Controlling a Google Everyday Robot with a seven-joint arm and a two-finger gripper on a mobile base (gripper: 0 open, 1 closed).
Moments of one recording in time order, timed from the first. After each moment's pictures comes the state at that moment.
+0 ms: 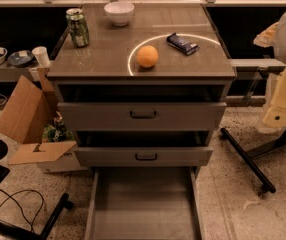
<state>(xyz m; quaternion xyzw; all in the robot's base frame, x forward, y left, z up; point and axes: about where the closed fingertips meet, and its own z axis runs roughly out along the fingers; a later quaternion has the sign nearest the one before) 0.438 -0.217 0.976 -0.60 0.78 -0.03 0.16</state>
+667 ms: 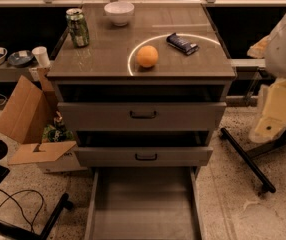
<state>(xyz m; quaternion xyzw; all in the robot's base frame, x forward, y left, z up) 0.435 -0.209 0.958 -0.60 0.78 -0.02 0.15</state>
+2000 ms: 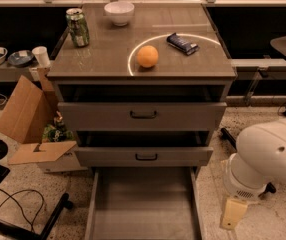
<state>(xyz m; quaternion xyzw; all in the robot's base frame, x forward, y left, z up) 0.383 -0.231 0.655 -0.61 0.79 -0.01 0.05</state>
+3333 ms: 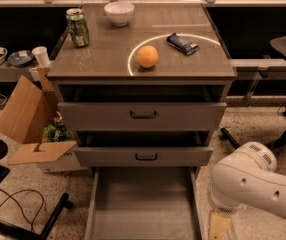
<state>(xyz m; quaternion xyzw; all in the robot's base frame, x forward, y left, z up) 0.380 -0.223 0.576 -0.60 0.80 -0.05 0.03</state>
